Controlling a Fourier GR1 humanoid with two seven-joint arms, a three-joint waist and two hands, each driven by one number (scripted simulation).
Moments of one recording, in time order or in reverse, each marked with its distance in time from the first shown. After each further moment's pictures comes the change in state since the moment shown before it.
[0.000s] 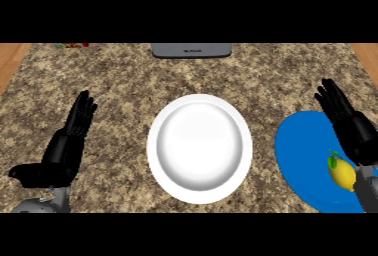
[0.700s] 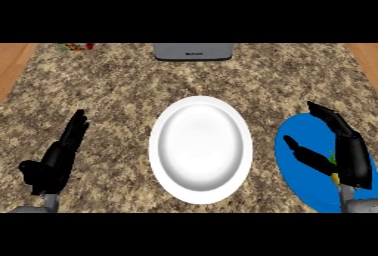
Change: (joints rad) left arm 0.054 0.031 0.069 0.202 0.015 -0.119 -0.043; right arm 0.130 0.106 0.032 -0.119 0.337 -0.392 -0.083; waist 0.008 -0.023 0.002
